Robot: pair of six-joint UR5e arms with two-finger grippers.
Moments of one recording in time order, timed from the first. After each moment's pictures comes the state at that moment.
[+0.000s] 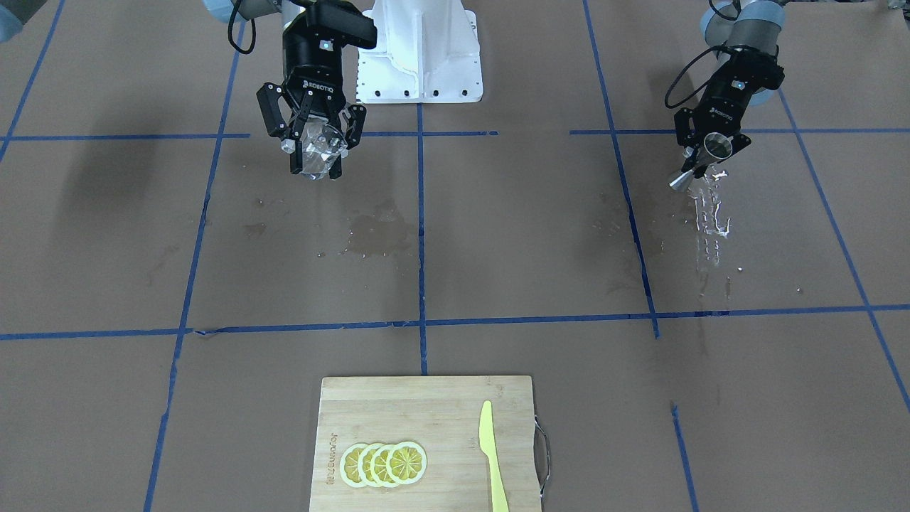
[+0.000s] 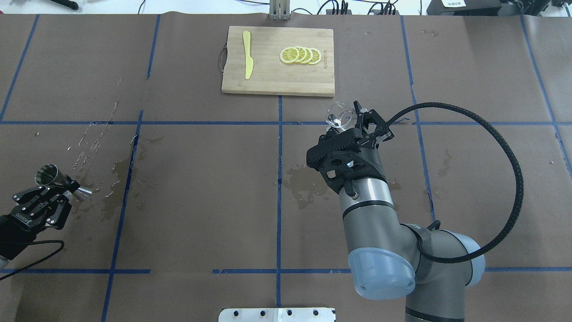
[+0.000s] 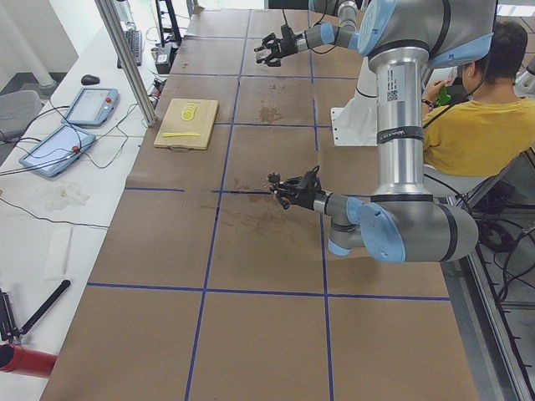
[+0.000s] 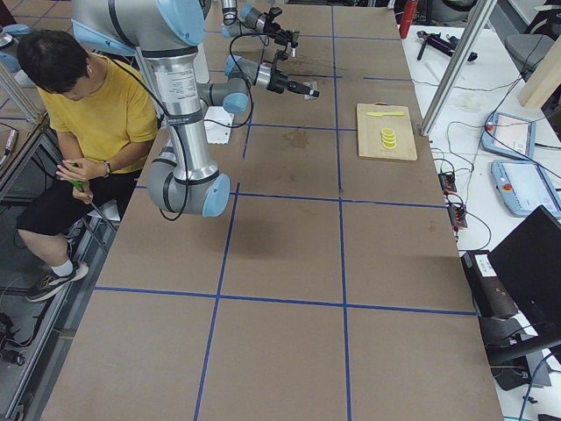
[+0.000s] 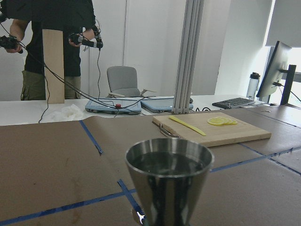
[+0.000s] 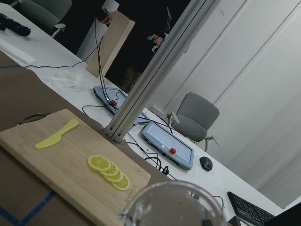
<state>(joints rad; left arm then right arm) -0.13 -1.37 -1.48 -3.69 -0.70 -0.58 0.21 -1.17 2.02 -1.33 0.50 0.59</state>
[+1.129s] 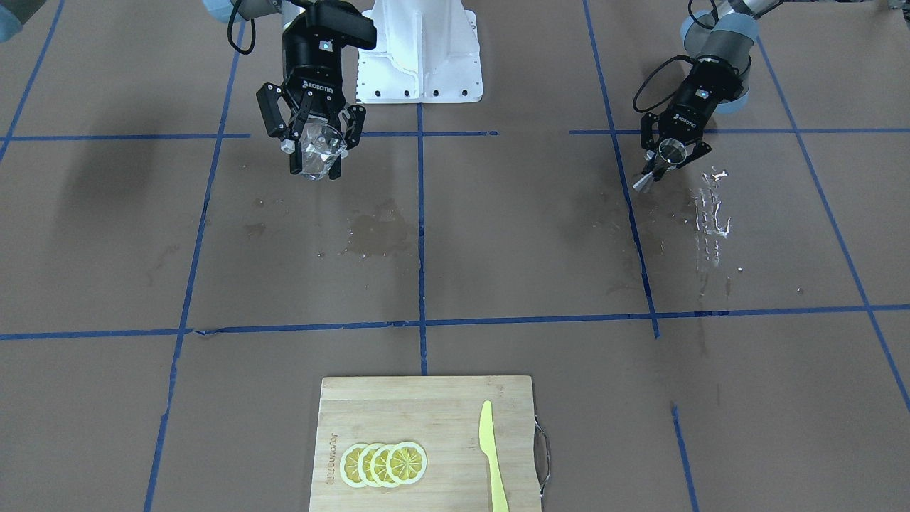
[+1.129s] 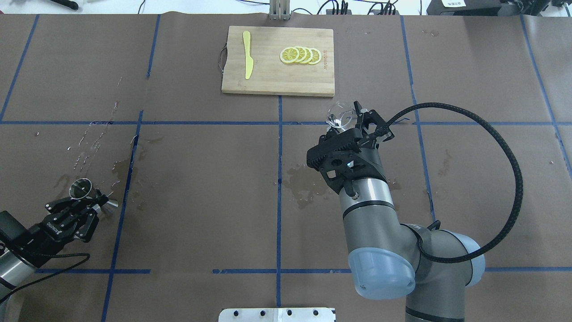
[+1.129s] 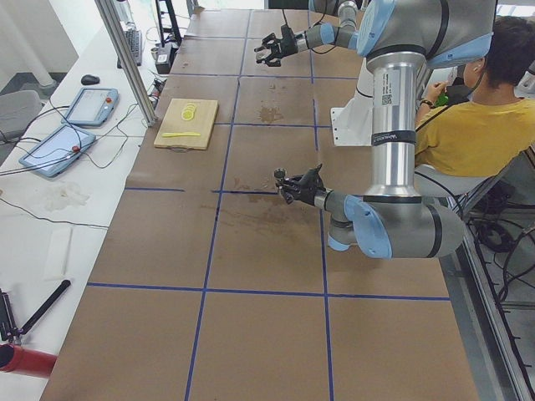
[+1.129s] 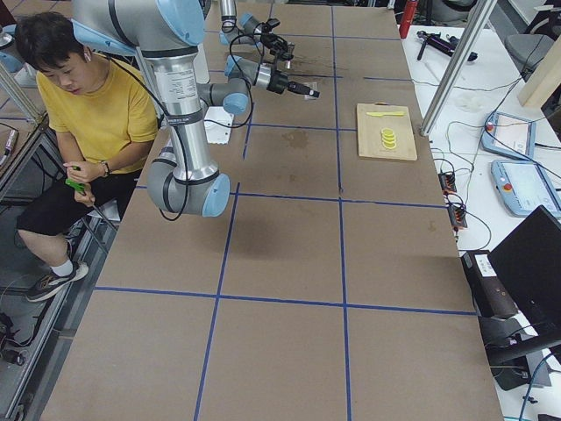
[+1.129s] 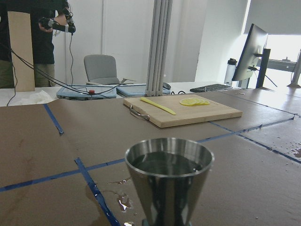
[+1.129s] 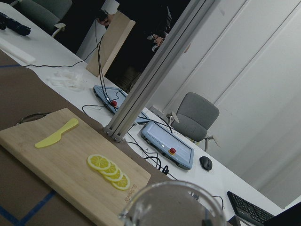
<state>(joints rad) -0.11 -1.45 -1.42 -3.69 -0.79 -0.52 0.21 -1.17 2.02 -1.33 0.50 0.59</state>
